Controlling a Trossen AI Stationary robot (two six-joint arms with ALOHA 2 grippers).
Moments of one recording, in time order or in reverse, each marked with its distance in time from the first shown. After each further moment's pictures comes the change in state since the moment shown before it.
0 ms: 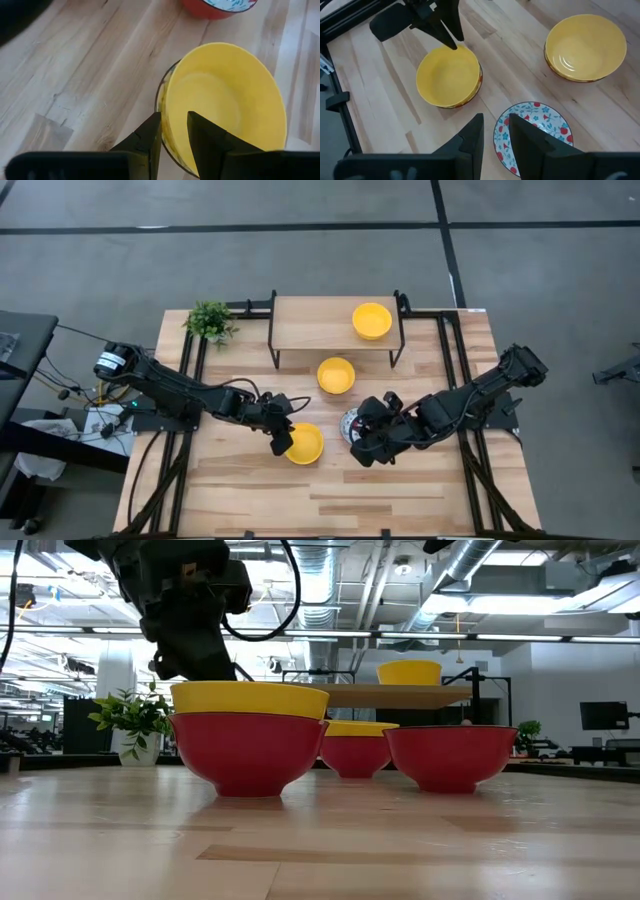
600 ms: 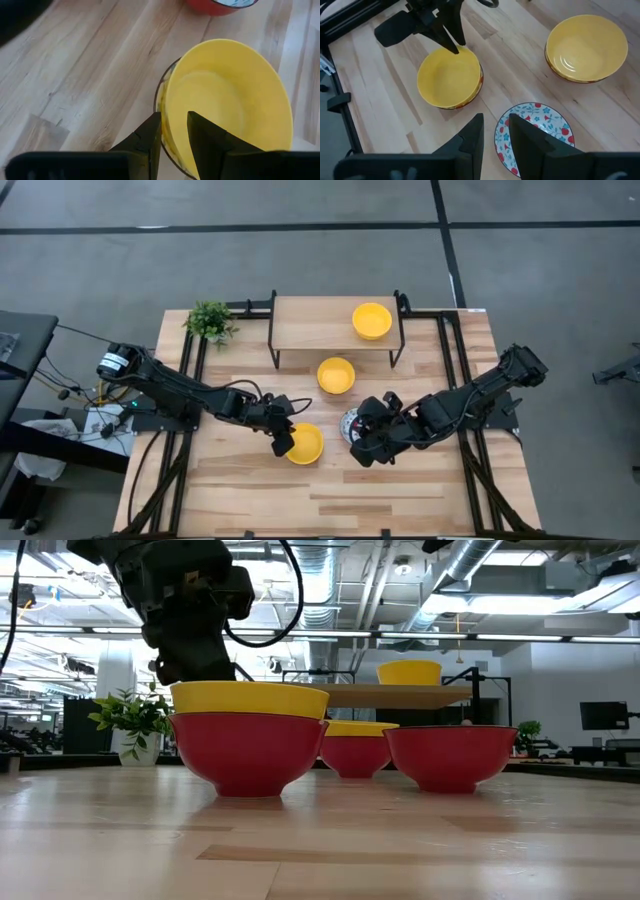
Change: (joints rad) left arm -0.001 0.025 0.000 0.017 0.004 -0.003; right arm 0.000 0.000 0.000 0.006 0.000 0.000
